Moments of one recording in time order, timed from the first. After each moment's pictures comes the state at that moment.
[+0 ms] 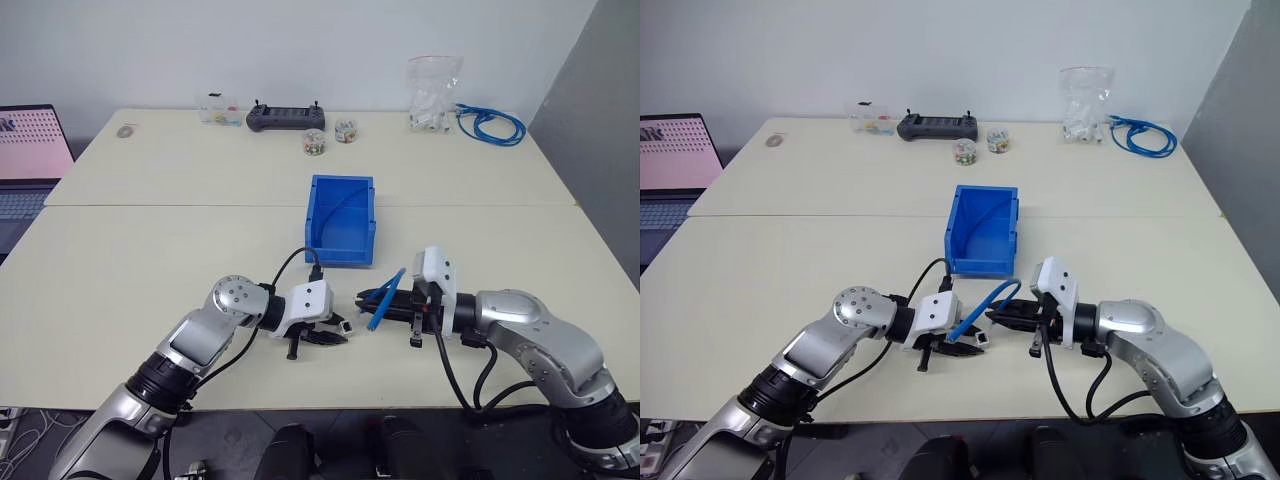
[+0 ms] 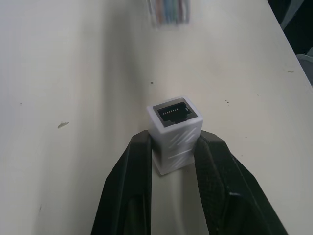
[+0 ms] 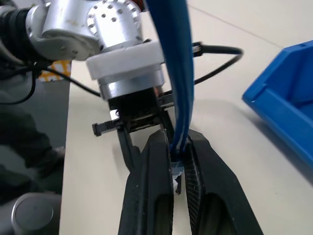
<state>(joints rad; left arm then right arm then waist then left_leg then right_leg) -0.47 0.64 -0.45 -0.02 -0.14 0.23 -1.20 -0.31 -0.59 0.26 -0.42 0.54 0.57 0.84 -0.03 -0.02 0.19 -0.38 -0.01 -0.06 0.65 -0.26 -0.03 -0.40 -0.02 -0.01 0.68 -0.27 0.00</state>
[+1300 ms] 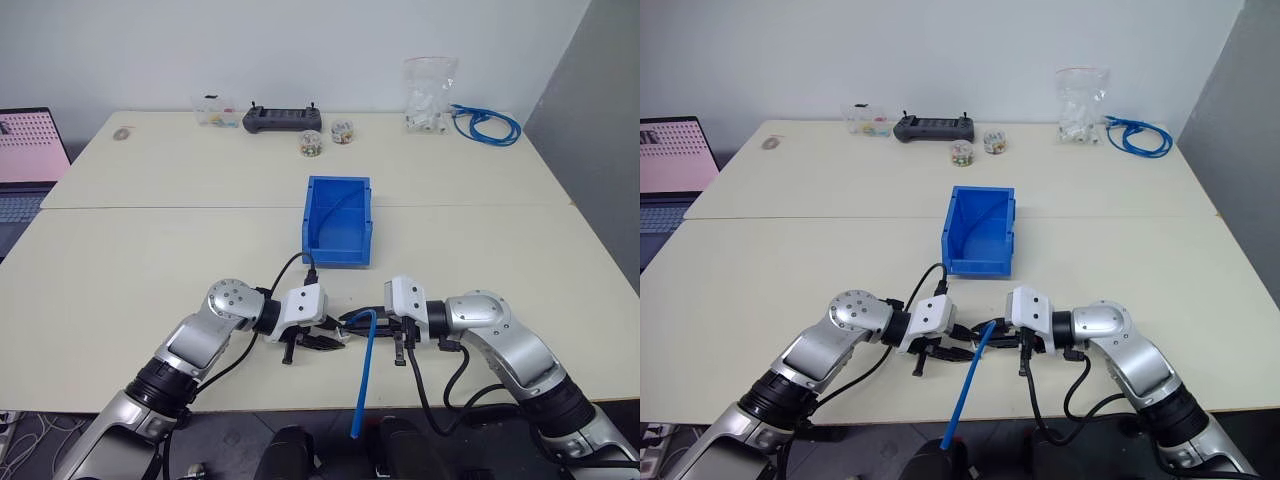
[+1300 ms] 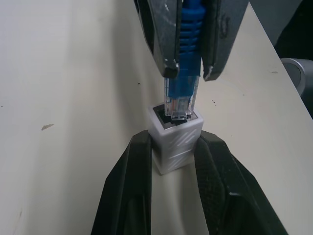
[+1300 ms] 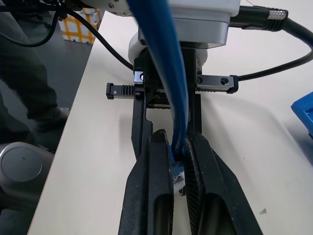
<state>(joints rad) -0.43 0.63 -0.41 0.00 -0.15 0.21 -1.25 -0.37 -0.51 0.39 -0.23 0.28 0.28 1.03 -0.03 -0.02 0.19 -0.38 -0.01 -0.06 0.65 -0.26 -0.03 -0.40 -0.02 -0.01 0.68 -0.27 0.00</state>
